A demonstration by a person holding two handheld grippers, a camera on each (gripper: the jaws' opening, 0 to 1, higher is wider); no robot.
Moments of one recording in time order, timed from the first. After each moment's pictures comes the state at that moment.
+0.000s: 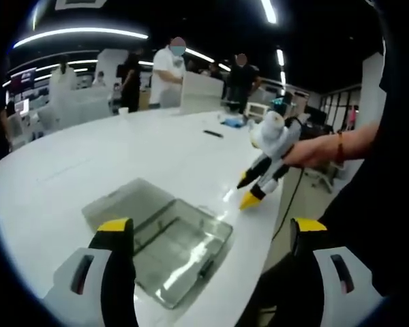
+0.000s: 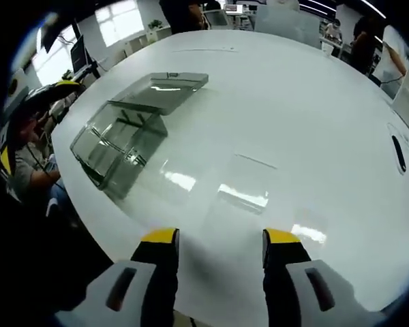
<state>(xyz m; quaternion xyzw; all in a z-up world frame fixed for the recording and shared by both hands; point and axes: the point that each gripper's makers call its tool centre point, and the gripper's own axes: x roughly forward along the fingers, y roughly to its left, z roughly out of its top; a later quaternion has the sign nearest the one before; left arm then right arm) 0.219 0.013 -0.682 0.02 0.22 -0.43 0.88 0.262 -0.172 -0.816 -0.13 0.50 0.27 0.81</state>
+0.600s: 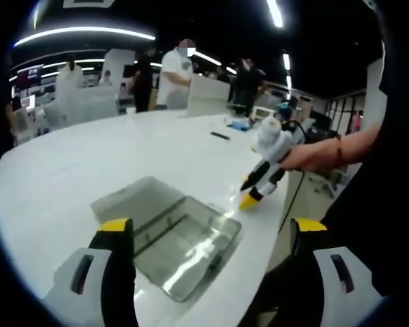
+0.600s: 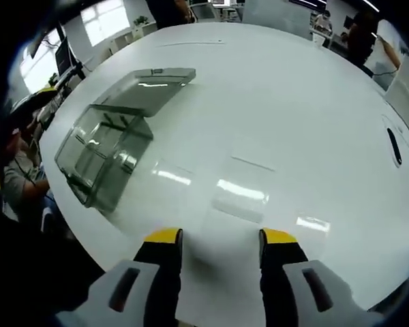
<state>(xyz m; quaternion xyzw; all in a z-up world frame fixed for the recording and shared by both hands) 0.222 0.032 -0.684 0.00 0.22 -0.41 0.88 0.273 -0.166 -0.822 -0.13 0.53 0.22 0.81</state>
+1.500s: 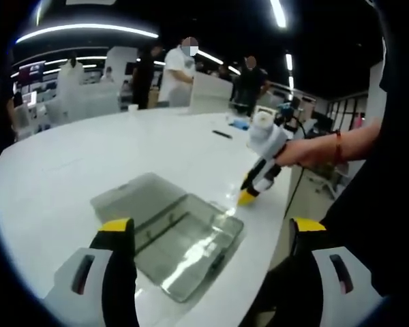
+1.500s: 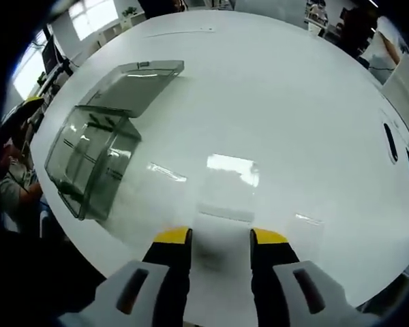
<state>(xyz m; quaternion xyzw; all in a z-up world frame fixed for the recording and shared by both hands) 0.225 0.032 -0.688 0.00 0.23 -0.41 0.88 0.276 -0.169 -0.822 -0.14 0.56 0.20 0.79</state>
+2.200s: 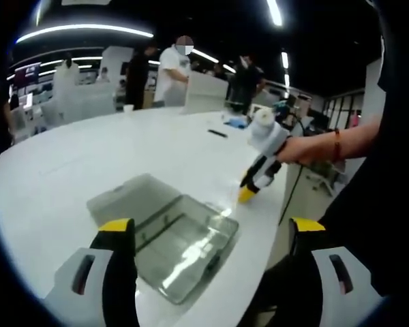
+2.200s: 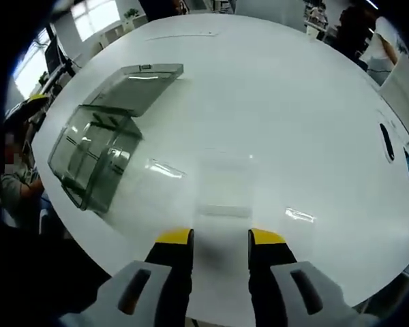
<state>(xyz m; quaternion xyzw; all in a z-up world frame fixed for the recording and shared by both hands) 0.222 0.025 -0.686 0.00 0.23 -0.42 0.88 0.273 -0.179 -0.811 -0.14 0.55 0.20 0.80</state>
